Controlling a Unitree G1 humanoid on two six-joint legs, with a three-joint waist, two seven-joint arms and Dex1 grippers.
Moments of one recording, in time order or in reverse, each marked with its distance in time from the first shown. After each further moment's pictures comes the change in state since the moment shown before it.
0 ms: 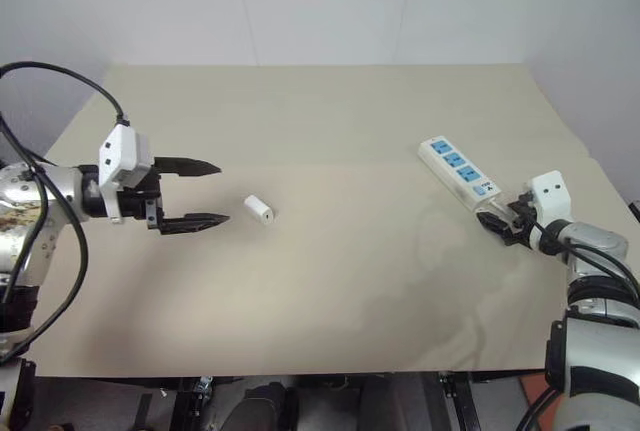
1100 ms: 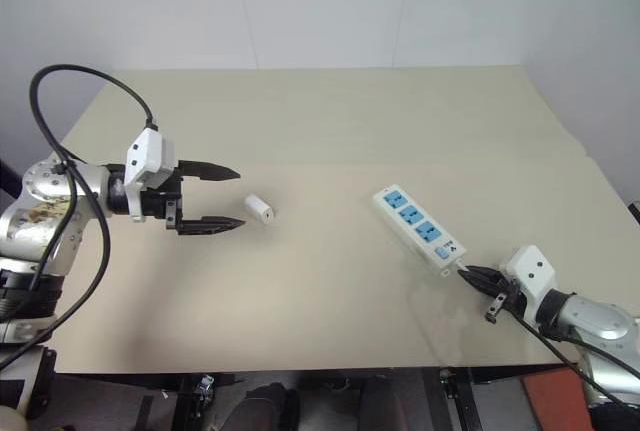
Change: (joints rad) left arm -0.087 -0.060 -0.078 0.105 0.043 -0.049 -0.063; right arm 0.794 0.053 -0.092 -1.005 0.197 -0.015 0.068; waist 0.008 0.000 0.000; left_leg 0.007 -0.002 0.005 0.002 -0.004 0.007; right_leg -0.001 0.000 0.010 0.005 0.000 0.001
